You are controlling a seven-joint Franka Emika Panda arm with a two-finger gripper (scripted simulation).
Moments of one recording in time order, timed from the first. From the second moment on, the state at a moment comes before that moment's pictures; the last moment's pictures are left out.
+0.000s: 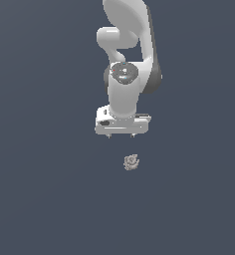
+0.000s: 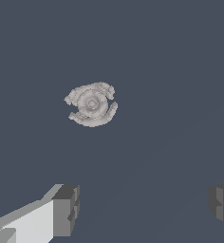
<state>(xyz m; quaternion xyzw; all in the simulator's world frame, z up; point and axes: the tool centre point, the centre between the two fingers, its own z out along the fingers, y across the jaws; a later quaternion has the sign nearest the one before) -0.009 0.015 0.160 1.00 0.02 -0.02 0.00</state>
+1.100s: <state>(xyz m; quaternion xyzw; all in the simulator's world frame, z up) -0.004 0.027 0.145 1.00 0.04 -0.03 0.00</state>
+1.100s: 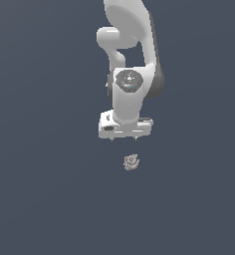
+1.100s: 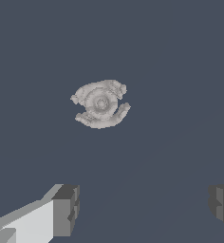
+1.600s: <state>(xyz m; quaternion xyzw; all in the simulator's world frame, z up) 0.034 0.049 0.117 1.00 0.10 -0.01 0.00</state>
